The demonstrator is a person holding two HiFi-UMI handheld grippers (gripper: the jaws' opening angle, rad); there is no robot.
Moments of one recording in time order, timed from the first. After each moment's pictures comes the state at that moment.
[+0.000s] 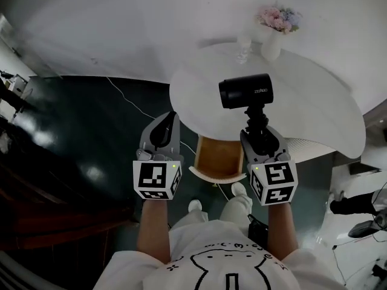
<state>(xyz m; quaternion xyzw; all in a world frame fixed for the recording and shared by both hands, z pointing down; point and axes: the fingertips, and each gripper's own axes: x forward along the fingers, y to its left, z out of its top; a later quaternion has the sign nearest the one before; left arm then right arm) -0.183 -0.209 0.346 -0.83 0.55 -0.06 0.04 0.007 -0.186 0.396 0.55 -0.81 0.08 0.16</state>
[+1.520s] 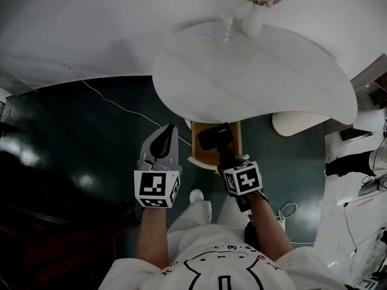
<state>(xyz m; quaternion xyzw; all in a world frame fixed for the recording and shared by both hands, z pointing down) -0.195 -0.182 0.438 -0.87 0.47 -0.09 -0.03 -0.061 -0.073 0.639 0.48 -0.71 0.40 0.34</state>
